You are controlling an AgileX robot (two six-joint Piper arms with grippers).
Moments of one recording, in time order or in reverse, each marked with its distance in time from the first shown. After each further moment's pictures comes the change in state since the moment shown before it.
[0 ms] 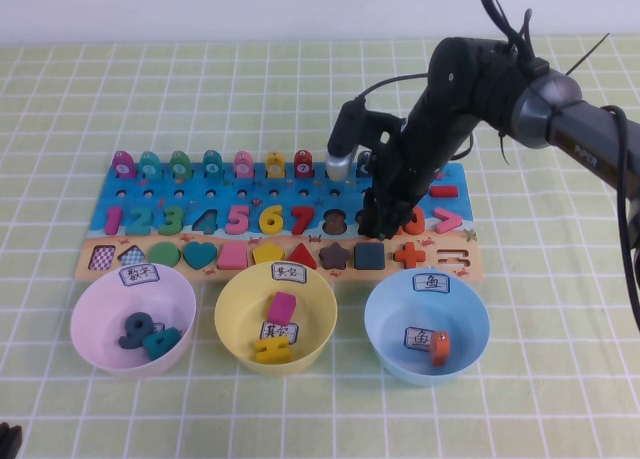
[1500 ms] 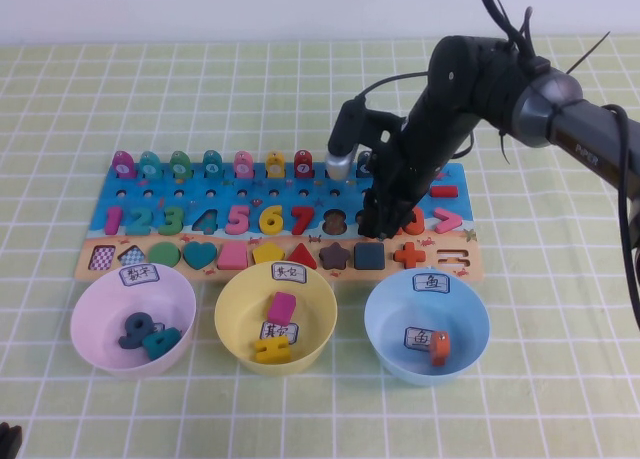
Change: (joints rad) right arm 0.001 -0.005 0.000 -0.009 0.001 0.000; left arm 0.000 0.000 0.000 0.000 0.000 0.000
